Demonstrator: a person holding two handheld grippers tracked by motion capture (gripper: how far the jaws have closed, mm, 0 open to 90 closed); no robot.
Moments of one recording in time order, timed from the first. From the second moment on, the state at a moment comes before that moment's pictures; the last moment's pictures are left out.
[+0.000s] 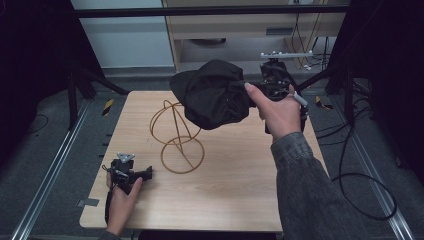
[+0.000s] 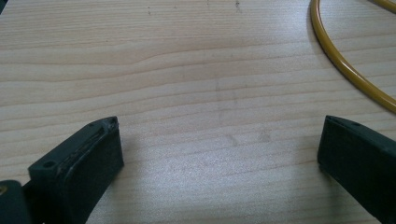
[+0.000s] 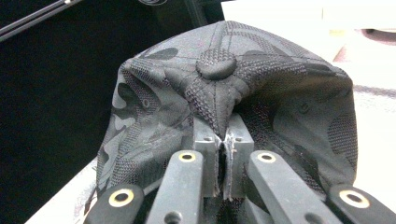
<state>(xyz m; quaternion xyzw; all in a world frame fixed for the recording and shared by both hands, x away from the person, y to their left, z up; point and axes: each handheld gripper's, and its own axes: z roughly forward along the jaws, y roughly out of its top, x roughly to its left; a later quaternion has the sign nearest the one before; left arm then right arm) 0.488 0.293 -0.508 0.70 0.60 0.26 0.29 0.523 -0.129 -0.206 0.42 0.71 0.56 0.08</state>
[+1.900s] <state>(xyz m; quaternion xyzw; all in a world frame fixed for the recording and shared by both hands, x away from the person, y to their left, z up) 0.488 0.292 -0.508 0.70 0.60 0.26 0.29 0.532 -0.047 -0.264 0.38 0.76 0.53 0.03</state>
